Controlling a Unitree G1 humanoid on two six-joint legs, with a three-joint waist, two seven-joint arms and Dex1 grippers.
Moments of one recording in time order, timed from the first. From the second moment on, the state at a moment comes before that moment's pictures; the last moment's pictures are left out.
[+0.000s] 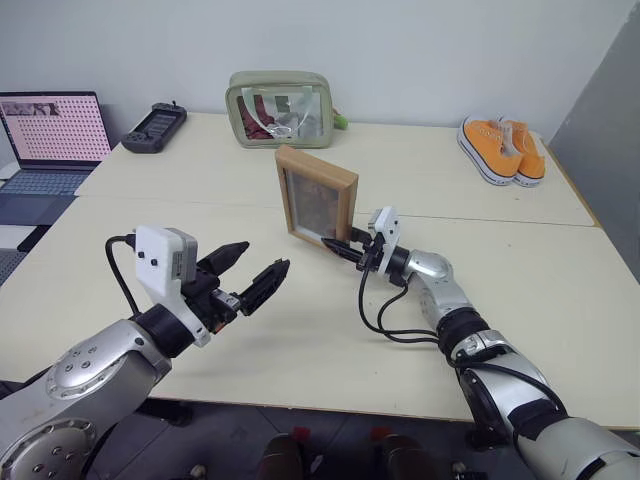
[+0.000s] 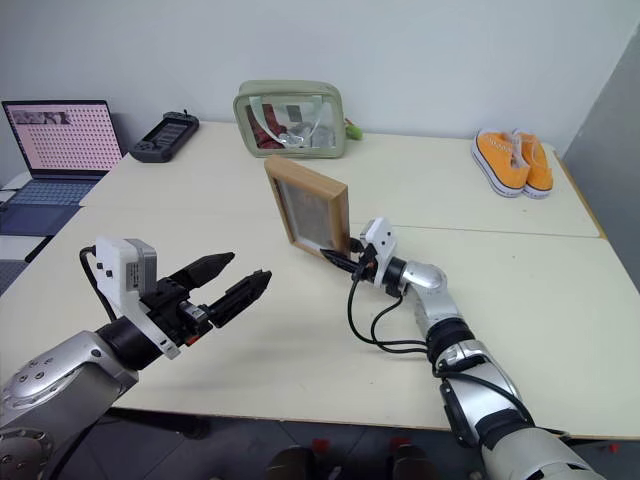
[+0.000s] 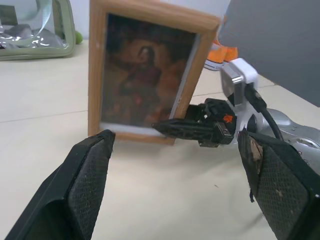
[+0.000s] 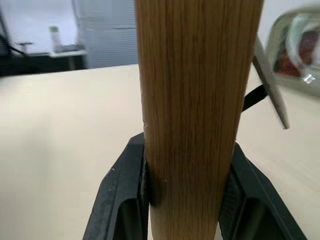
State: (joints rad) left arm 0.03 0.75 0.40 -0.85 -1.23 0.80 -0.04; right arm -0.88 -0.11 0.13 0.94 0.31 -0.24 1.00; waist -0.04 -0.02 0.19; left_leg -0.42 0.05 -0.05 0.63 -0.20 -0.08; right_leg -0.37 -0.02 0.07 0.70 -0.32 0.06
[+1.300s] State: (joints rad) left arm -0.10 0.83 0.38 -0.77 -1.31 0.80 -0.01; right arm -0.72 -0.07 0.02 0.77 0.33 0.14 1.06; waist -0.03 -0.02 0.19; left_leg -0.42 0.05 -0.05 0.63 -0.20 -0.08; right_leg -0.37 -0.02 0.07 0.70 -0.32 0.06
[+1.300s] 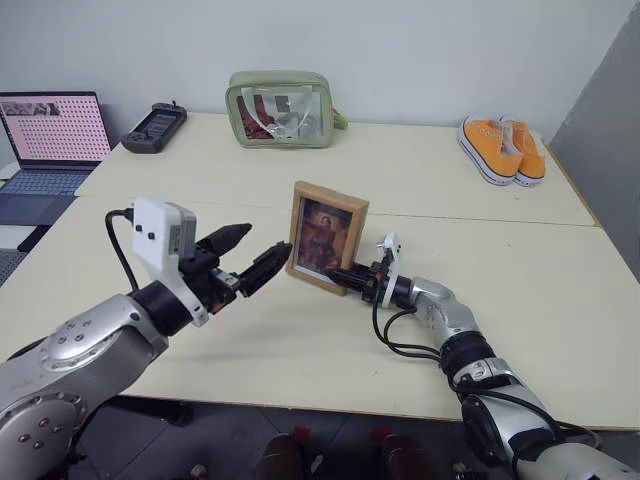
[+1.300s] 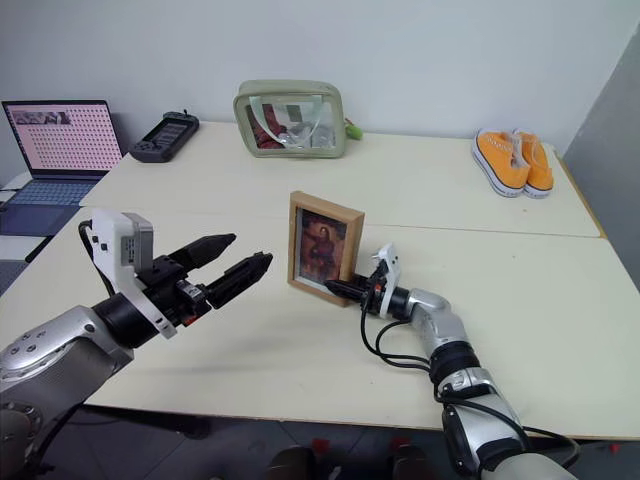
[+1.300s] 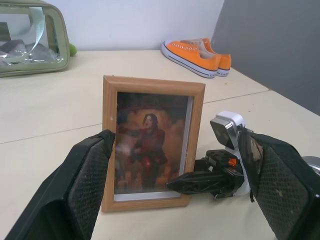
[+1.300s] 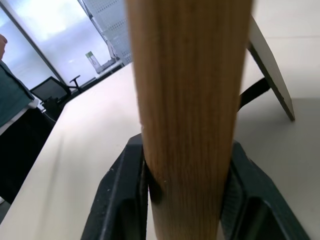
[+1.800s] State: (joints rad) left arm -0.13 0.80 0.32 -0.72 -1.31 0.80 -0.03; right arm -0.54 -0.30 0.07 0.49 0.23 0.13 1.06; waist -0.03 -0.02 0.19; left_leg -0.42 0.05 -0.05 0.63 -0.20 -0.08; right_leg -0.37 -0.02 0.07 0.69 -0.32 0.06
